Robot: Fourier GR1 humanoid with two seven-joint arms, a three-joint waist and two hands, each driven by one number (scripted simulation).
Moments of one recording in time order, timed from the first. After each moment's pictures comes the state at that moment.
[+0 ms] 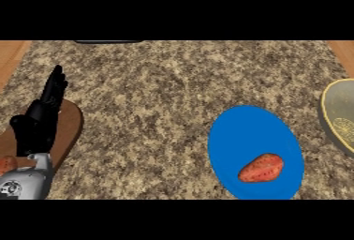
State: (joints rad) left arm -0.18 0.23 0.05 -1.65 -0.16 0.14 0.18; right arm 0.80 -0.53 -0.21 -2.31 0.12 0.15 -0.39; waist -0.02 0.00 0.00
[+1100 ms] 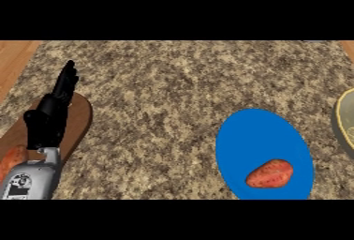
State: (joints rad) left arm -0.22 0.21 0.02 -1.63 -0.17 0.11 0.18; right arm -0.13 -0.74 -0.36 -1.20 0.23 -0.02 -0.52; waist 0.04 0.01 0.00
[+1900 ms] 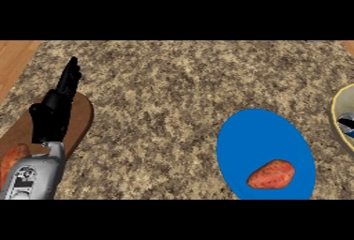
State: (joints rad) left arm -0.26 0.20 0.04 -1.57 -0.18 0.11 0.16; right arm -0.56 -0.72 -0.32 -0.44 0.30 0.13 -0.79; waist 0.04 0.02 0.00
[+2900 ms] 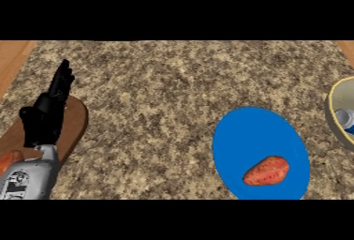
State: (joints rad) left arm -0.24 0.20 0.07 -1.59 -0.17 0.10 0.16; right arm -0.51 -0.99 -0.47 -0.21 0.14 0.49 -0.83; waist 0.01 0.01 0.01
